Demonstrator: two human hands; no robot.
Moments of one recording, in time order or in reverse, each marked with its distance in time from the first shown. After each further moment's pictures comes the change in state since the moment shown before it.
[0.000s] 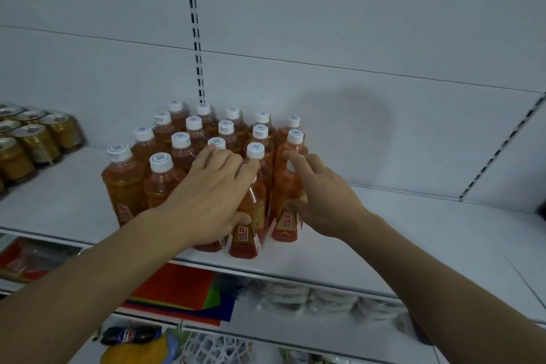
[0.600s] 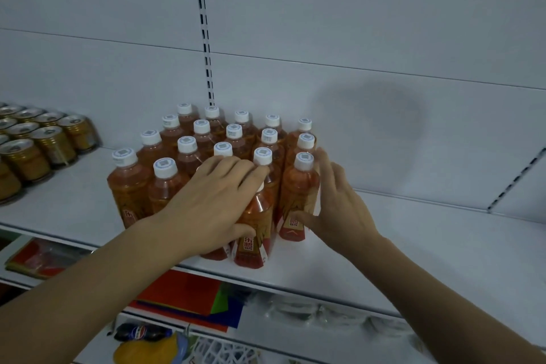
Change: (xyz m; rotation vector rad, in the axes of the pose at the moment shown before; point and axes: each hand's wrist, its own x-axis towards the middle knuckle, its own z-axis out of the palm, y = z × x) left_hand -0.002 -0.004 0.005 0.017 0.115 0.056; right_hand 0.001 0.022 0.034 0.089 0.120 0.127
